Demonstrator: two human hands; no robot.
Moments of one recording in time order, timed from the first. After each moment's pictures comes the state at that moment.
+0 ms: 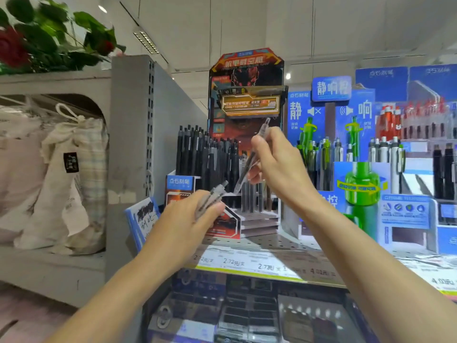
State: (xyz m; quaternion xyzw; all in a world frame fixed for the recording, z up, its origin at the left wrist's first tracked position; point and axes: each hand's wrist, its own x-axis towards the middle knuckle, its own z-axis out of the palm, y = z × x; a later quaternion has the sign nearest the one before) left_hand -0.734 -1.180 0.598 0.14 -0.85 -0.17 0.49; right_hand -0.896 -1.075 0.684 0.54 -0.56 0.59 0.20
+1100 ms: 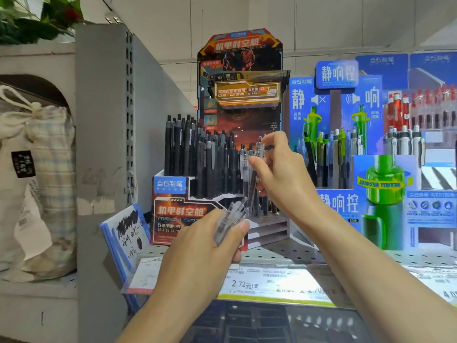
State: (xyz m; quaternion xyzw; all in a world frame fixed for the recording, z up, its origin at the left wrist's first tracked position) left_hand -0.760 -1.174 0.585 0.15 -0.85 -0.25 0.44; right_hand -0.923 -1.107 0.668 0.50 -0.63 0.50 0.31
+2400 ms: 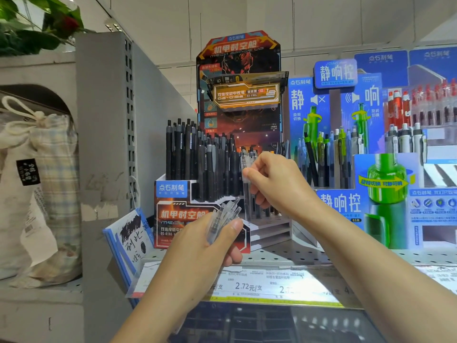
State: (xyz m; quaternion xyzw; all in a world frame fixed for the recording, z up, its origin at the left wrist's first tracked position) left_hand -0.756 -1.186 0.588 0.13 -0.83 -0.35 0.41; right_hand -0.916 -1.106 0.667 0.49 -0.70 0.48 0.20
